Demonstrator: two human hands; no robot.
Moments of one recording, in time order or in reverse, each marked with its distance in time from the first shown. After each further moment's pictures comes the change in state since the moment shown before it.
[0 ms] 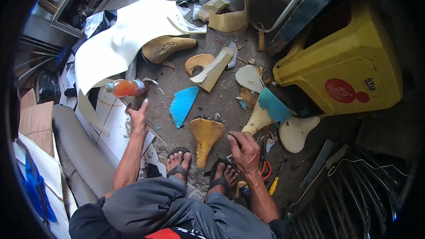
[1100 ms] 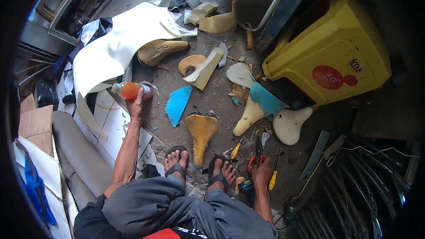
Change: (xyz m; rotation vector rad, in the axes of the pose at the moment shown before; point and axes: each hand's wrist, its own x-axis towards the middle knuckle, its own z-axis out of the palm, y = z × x) left_hand 0.040 0.016 0.024 -0.370 -0.273 0.292; right_hand -0.161 0.135 -0.016 -0.483 -0.006 0.747
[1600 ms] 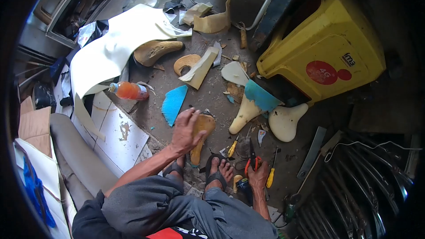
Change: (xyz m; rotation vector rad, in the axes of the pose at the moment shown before) left_hand -0.195 0.084 0.099 0.730 -0.773 0.604; right_hand -0.022 0.013 0.005 0.339 0.124 -0.035
